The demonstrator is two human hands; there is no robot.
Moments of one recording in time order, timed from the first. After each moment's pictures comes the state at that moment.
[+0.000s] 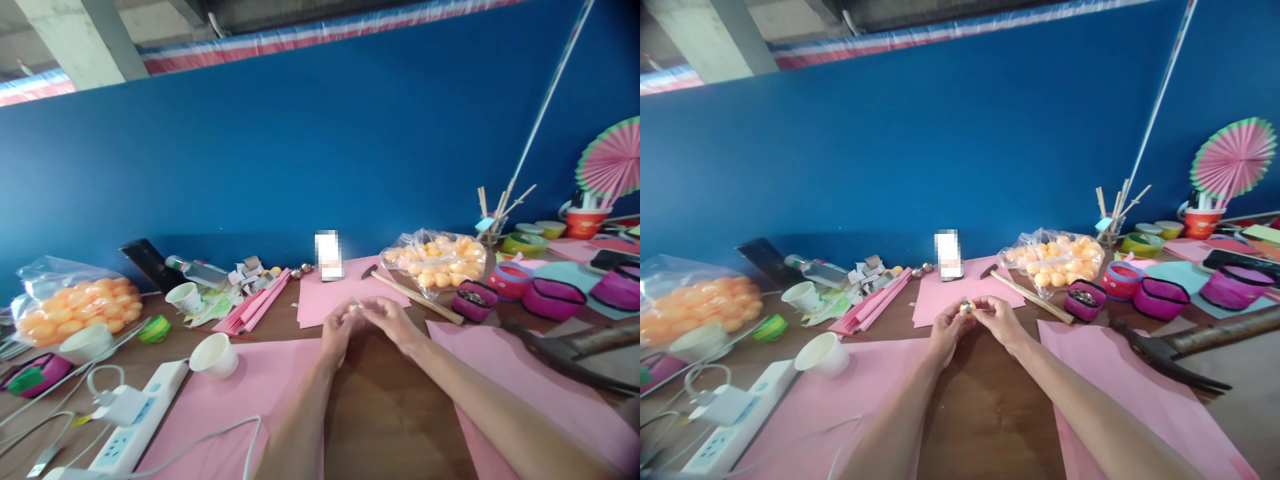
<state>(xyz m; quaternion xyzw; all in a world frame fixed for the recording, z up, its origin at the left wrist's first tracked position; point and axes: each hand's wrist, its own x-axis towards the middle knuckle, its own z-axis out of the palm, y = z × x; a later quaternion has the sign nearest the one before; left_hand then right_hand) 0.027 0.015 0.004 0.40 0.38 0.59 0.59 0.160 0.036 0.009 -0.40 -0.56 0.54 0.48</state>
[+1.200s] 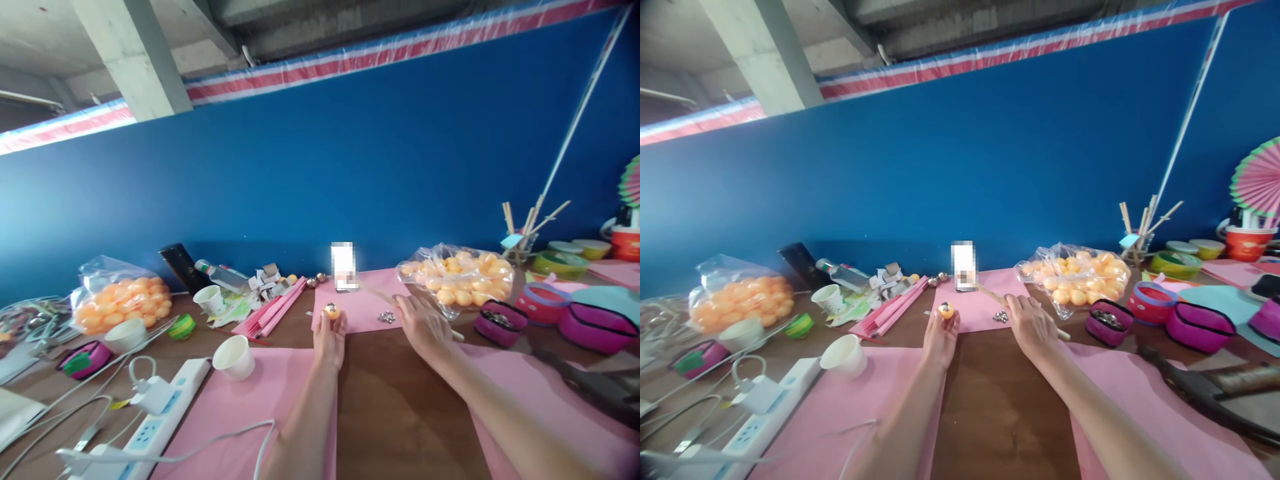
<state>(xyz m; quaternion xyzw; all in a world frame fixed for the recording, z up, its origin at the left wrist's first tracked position) -0.007 0.039 -0.004 0.10 0.32 0.76 0.55 0.186 0.046 0.020 -0.56 -0.76 -0.19 0.26</state>
